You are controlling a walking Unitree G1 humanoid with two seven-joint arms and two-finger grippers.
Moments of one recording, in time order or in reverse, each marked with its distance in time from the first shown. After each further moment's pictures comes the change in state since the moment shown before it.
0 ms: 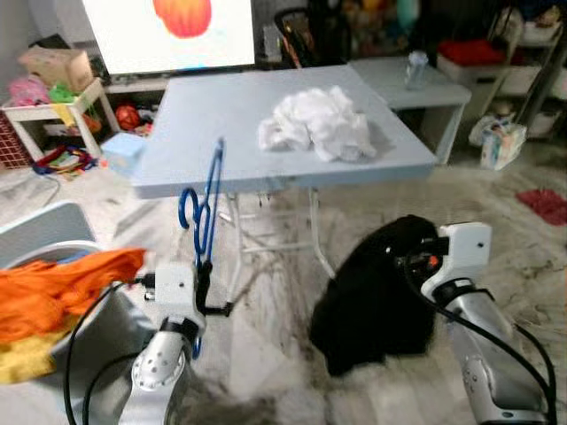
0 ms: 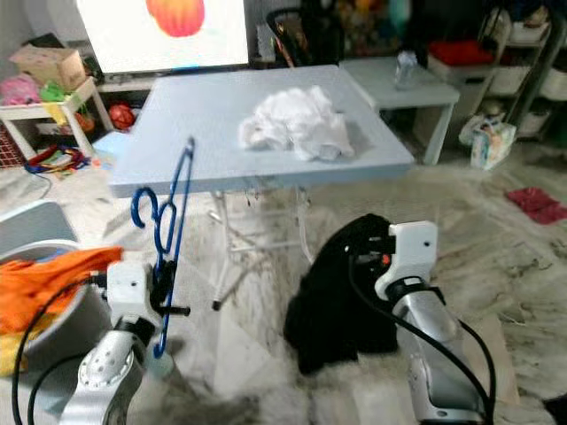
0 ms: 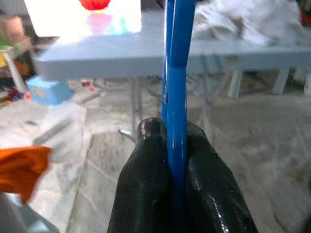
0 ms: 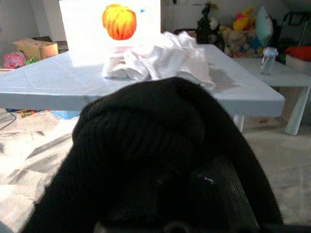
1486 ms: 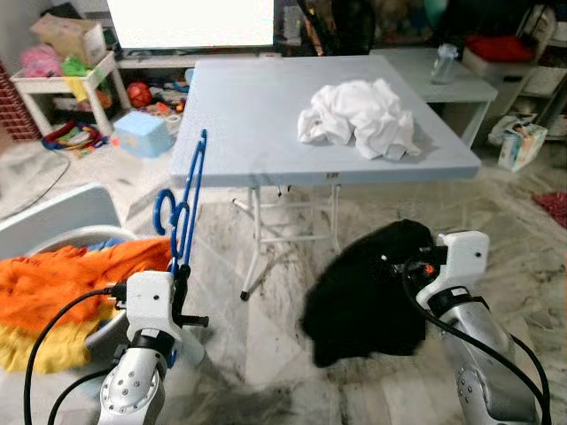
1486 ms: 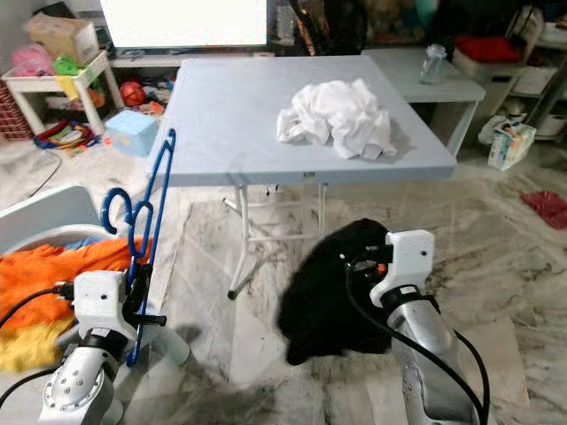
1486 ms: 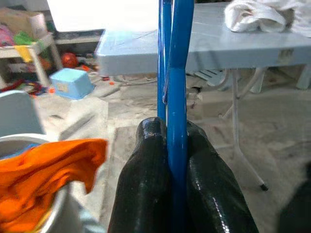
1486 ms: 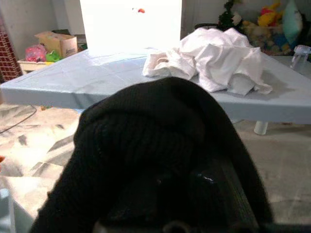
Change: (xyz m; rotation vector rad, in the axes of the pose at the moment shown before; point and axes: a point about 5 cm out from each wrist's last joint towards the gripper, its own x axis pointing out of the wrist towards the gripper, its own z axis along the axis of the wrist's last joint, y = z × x) left arm -0.029 0.016 0.002 0.038 -0.016 0.009; right arm -0.006 0.007 -0.002 0.015 -0.037 0.033
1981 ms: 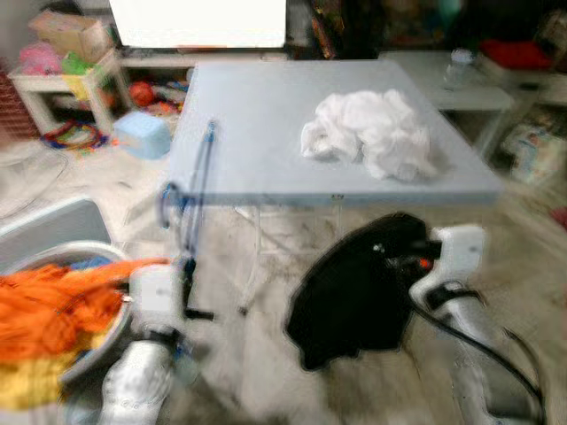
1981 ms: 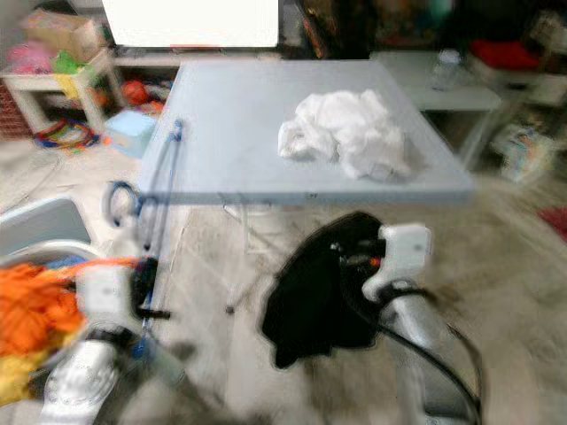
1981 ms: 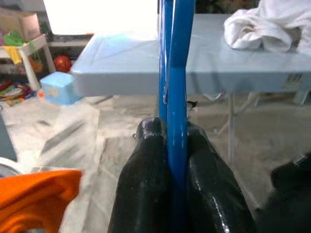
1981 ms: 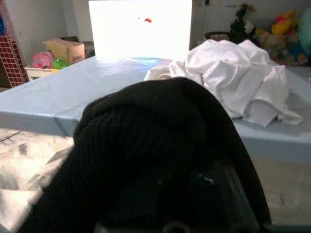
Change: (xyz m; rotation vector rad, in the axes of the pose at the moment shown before) left arm 0.002 -0.017 0.004 -0.036 -0.015 -0.061; right arm 0.001 0.004 0.005 0.010 -0.020 -0.014
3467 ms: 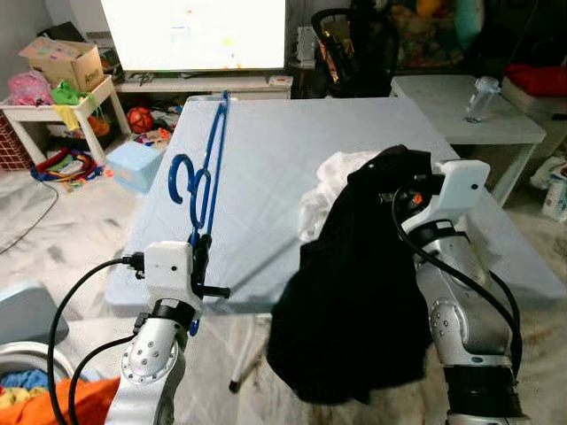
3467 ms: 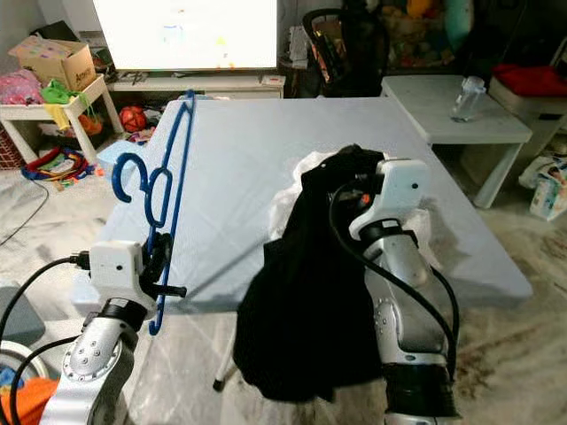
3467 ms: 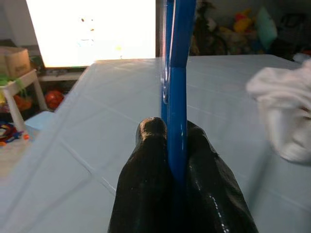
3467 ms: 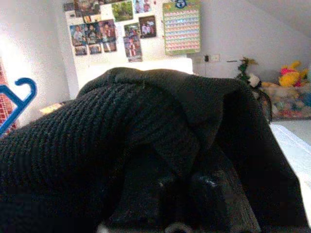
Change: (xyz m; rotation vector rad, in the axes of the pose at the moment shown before) left arm 0.018 -0.002 0.032 0.011 -0.093 0.012; right arm 0.052 0.026 0.056 0.074 -0.200 0.032
